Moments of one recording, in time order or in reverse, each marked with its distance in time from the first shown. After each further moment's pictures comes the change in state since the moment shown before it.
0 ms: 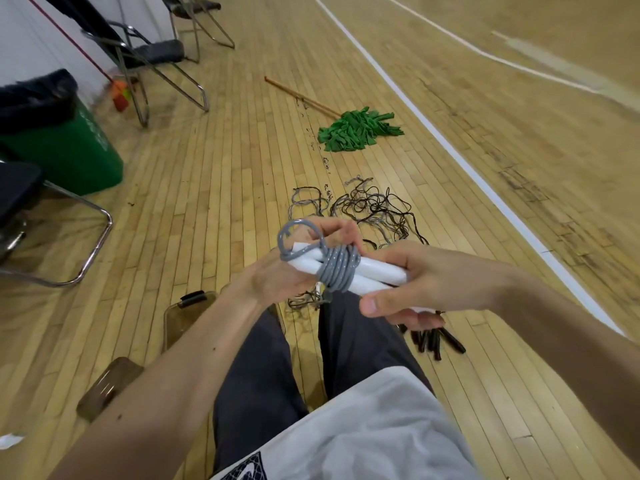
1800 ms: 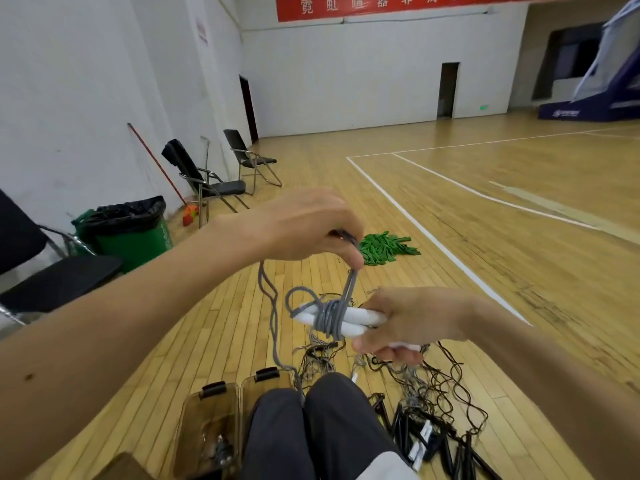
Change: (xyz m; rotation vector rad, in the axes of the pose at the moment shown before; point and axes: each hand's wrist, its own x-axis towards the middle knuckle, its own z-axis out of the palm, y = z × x) left_hand -0.042 0.198 0.060 1.859 -0.032 0.185; right_hand -0.027 -0.083 0.049 -0.430 0.077 0.084
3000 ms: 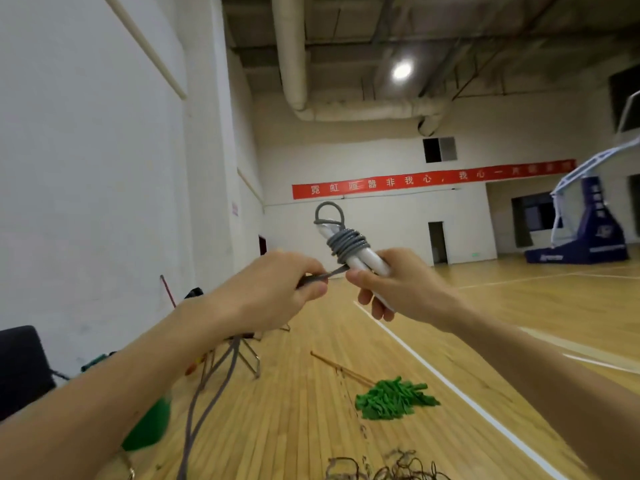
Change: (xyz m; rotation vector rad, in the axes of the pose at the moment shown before) left_hand -0.078 0.094 -0.097 0.009 0.469 -0.324; right_hand -0.098 -0.105 -0.028 -0.047 0.940 -0.513
